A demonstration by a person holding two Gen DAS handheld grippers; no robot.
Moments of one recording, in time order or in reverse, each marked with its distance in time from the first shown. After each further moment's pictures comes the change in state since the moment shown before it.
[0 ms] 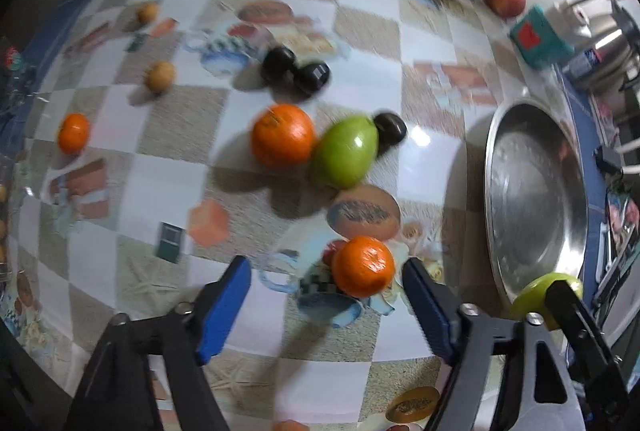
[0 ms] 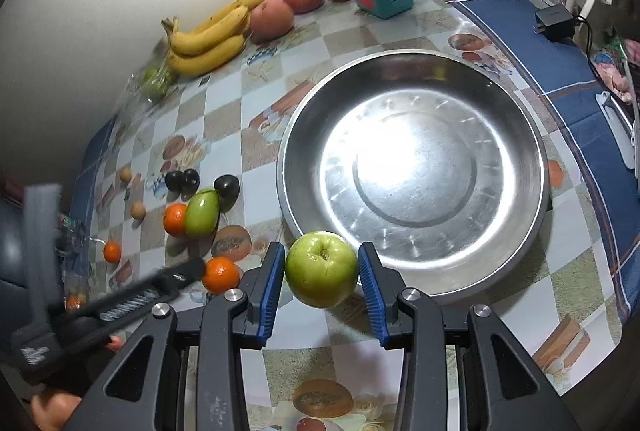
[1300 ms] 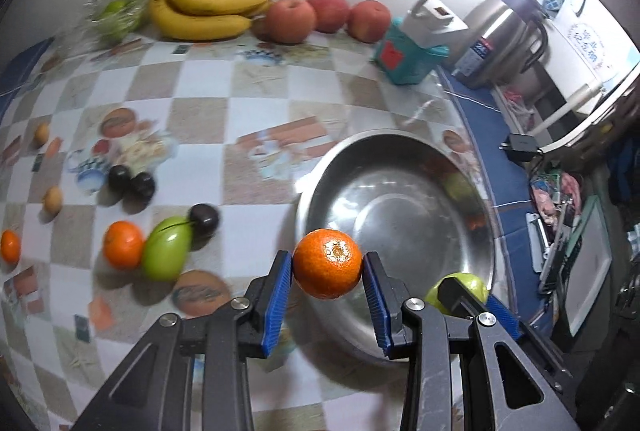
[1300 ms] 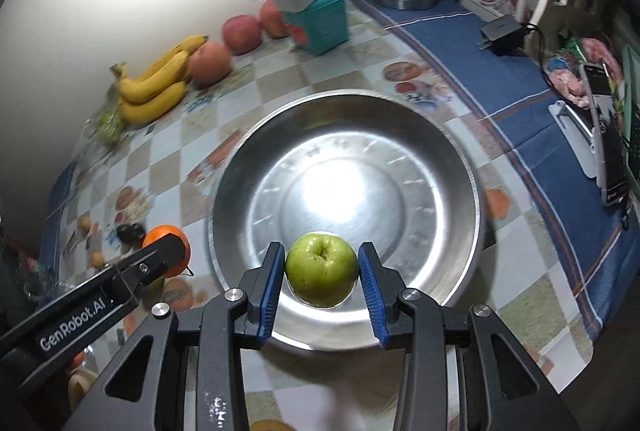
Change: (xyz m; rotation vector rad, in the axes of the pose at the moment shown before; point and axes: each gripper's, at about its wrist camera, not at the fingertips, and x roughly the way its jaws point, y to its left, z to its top) left arm -0.035 -0.101 0.024 0.223 -0.181 -0.226; right arm -0.010 -0.047 0.026 0.087 -0.107 -0.140
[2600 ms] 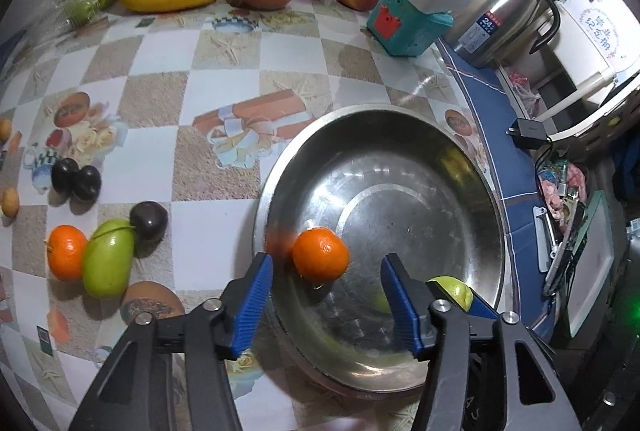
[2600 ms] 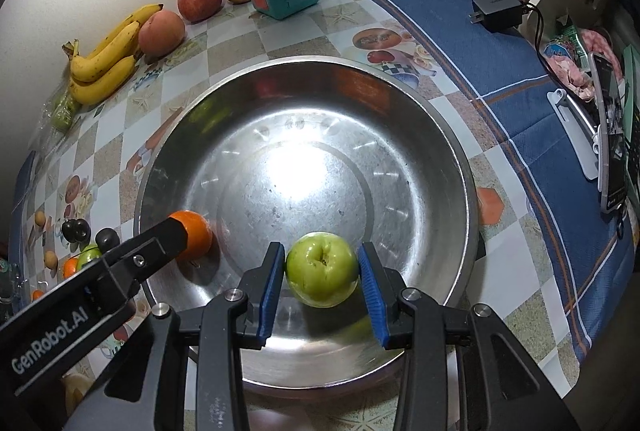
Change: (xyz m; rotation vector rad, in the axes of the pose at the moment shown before) left arm 0.042 -0.011 0.003 -0.001 0.077 -0.013; right arm 0.045 -0.016 0.014 -0.024 0.107 -0.109
